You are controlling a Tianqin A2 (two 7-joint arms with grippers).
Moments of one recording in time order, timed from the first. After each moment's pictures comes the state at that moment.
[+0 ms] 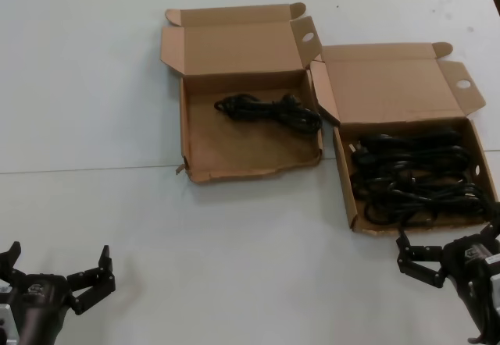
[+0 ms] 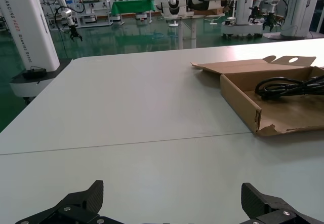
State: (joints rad) left arm 0.00 -0.30 1.60 -1.60 -1.80 0.00 0.00; right arm 0.03 0.30 -1.61 1.58 1.80 -0.02 -0.25
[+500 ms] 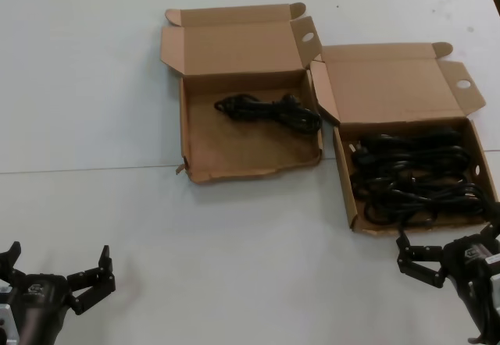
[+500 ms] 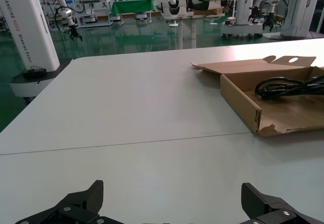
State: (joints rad) left arm 0.00 -0.30 1.60 -1.60 -1.80 0.00 0.00; right arm 0.03 0.30 -1.61 1.58 1.80 -0.02 -0.25
